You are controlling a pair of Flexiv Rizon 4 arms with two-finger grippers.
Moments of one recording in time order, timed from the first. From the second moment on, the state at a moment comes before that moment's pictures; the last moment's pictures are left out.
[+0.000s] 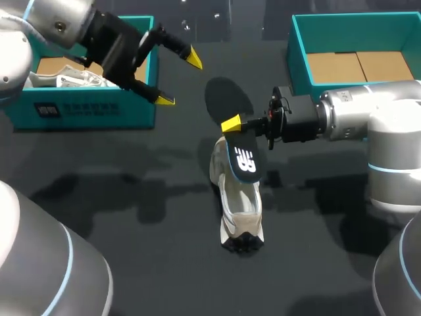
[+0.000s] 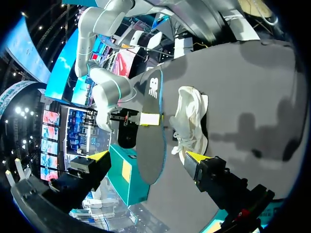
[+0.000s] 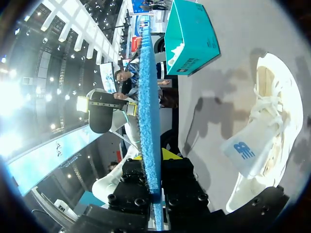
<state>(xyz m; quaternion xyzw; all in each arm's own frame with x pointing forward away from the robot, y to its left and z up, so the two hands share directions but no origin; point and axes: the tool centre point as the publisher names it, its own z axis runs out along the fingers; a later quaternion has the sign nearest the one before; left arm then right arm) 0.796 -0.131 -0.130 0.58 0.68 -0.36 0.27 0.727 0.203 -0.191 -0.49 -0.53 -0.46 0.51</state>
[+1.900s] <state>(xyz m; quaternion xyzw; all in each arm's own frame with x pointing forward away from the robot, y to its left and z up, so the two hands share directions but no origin) 0.788 -0.148 -0.181 0.45 0.62 -0.44 0.46 0.731 0.205 -0.189 -0.49 -0.50 -0.48 0.53</state>
